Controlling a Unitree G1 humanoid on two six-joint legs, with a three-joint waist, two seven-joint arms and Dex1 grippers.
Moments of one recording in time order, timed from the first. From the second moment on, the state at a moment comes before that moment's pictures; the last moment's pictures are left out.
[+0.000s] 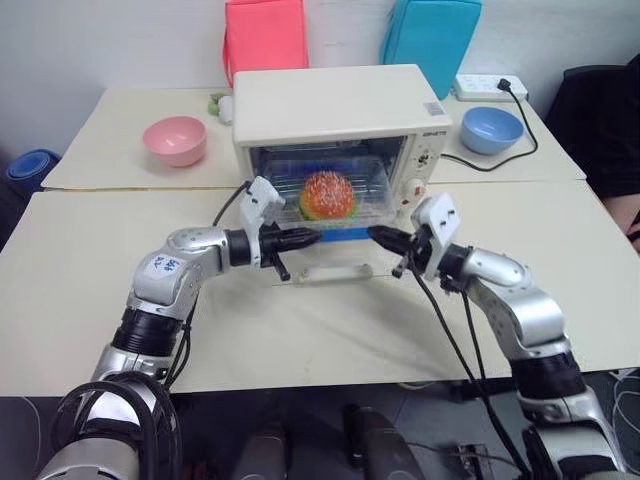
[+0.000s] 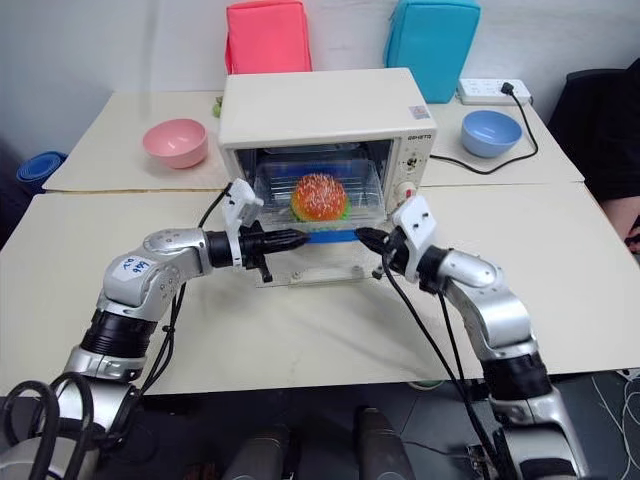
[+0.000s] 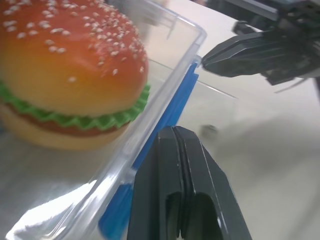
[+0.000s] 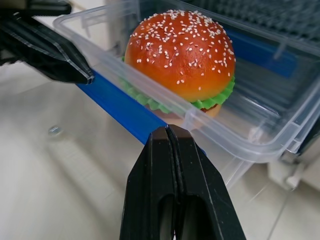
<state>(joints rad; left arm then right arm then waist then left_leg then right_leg) -0.72 0.47 -0.10 0.14 -0.45 0.64 -0.70 -0.55 -0.44 0.07 0.01 0.32 0.36 0.68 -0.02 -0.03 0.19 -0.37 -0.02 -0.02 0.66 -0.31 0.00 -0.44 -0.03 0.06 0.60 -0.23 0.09</state>
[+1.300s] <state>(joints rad) -0.41 1.04 0.39 -0.22 -0.80 0.84 -1.08 -0.25 -0.42 0.02 -0.09 0.32 0.47 0.59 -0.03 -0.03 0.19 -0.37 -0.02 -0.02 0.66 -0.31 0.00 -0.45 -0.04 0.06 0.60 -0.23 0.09</state>
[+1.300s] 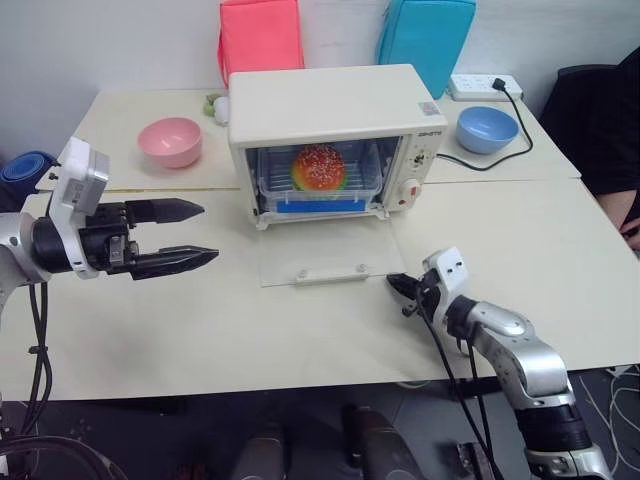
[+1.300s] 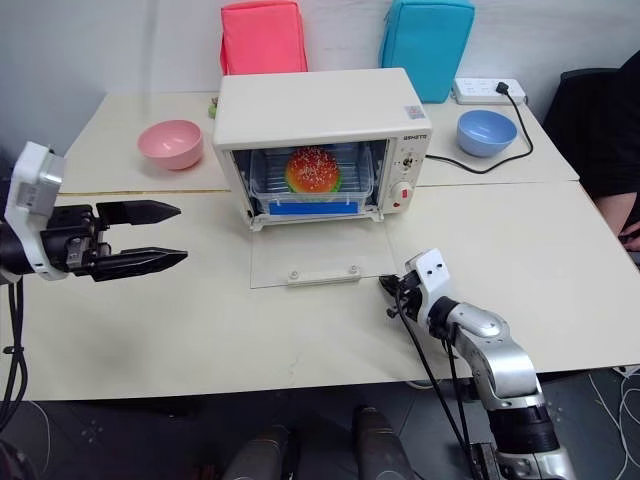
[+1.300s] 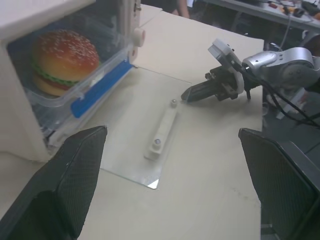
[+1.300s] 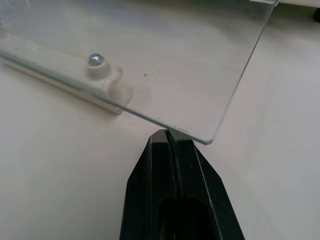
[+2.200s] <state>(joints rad) -0.40 1.04 0.39 -0.14 -0.77 0.74 -1.08 -0.42 -1.00 -0.42 -0.20 0.77 0.79 1.04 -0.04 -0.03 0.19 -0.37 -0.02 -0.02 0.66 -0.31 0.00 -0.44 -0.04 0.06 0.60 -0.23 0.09</state>
